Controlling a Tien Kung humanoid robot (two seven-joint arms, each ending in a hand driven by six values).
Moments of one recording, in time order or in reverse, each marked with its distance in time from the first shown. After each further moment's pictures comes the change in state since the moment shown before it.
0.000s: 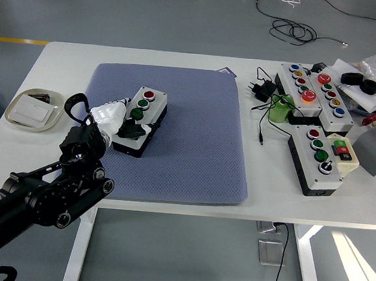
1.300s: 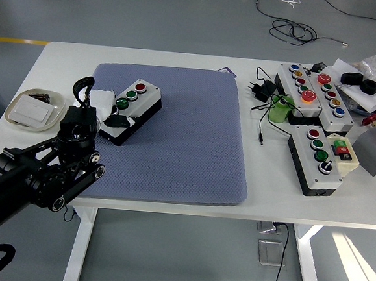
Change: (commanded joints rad) left arm -0.094 0.025 0.018 0.103 0.175 -0.160 0.000; right arm 0.006 -0.004 0.018 0.000 -0.017 -0.003 -0.003
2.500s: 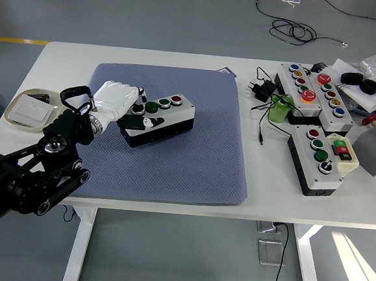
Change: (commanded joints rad) left arm 0.036 0.084 0.046 -0.022 -0.018 0.257 -0.529; right arm -0.011 0.000 -0.006 0.000 0.005 0.000 0.000
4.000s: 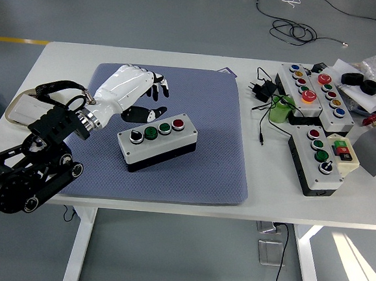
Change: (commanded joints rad) left arm 0.050 0.081 -0.058 -0.214 -0.125 0.078 -0.238; right arm 0.002 0.005 -0.006 0.000 0.001 -0.002 -0.003
